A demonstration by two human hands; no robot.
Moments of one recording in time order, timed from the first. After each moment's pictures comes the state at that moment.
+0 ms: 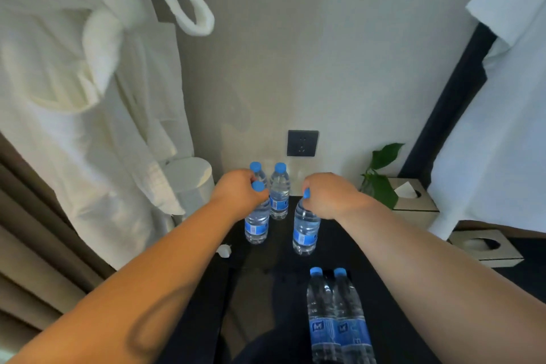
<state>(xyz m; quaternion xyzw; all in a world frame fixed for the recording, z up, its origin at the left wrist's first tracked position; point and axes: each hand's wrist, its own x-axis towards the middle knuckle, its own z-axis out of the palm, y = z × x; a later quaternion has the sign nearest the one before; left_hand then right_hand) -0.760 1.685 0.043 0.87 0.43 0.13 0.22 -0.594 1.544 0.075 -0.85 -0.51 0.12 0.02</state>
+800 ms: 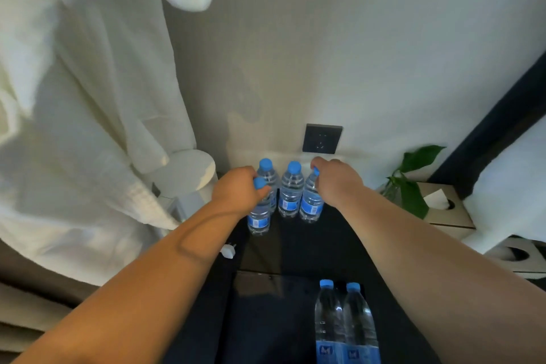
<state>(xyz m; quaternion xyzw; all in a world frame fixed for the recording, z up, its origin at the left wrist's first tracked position) -0.736 1.751 -0.008 0.88 0.43 0.10 0.19 -0.520 1.637 0.000 -0.86 -0.50 0.09 0.05</state>
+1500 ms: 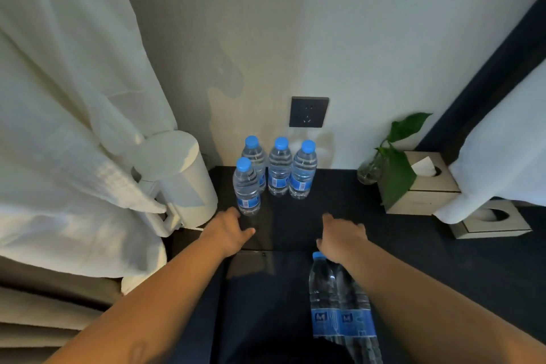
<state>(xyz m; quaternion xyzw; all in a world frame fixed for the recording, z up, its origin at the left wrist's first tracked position) -0.792 1.698 -0.116 0.83 0.48 -0.09 0.28 -0.567 1.523 -0.120 -0.88 -0.39 0.25 -0.11</state>
